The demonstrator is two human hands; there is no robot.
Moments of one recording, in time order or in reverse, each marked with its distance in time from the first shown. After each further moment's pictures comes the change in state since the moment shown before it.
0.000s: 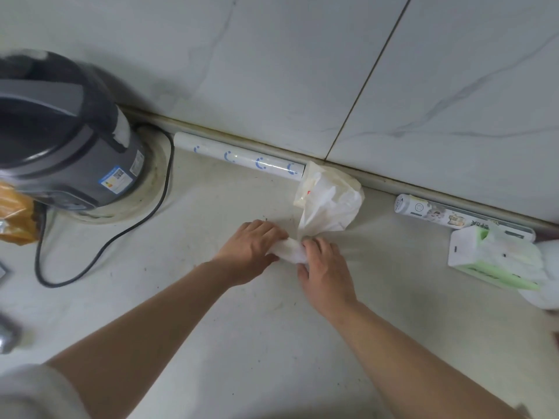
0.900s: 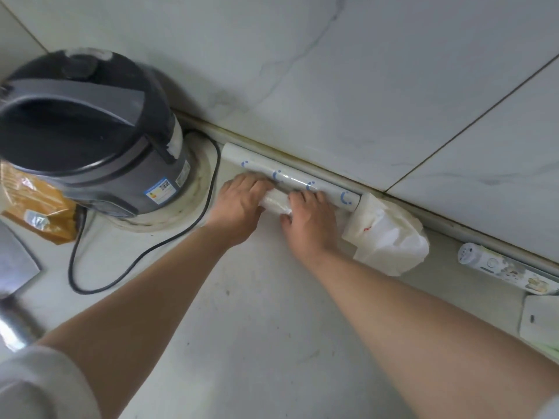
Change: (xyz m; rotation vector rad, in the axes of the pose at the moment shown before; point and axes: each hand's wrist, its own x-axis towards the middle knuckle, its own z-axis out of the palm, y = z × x) left_hand 0.036 -0.113 -0.080 0.192 0.218 -0.276; right_hand 0.167 -0.097 0.017 -0.090 0.121 -0.187
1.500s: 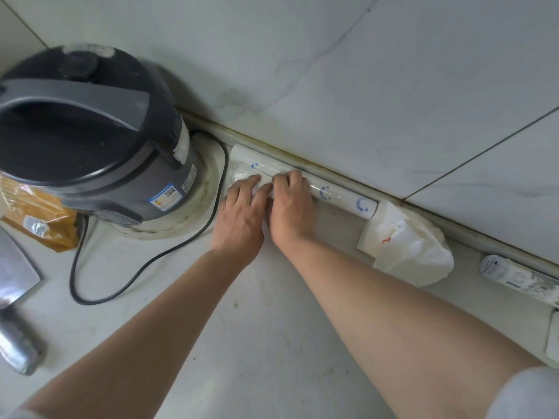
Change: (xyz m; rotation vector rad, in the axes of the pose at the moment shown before) left_hand -0.015 0.007 0.002 0.049 0.027 -0.207; right_hand 0.049 -0.048 0.030 0.173 0.099 0.078
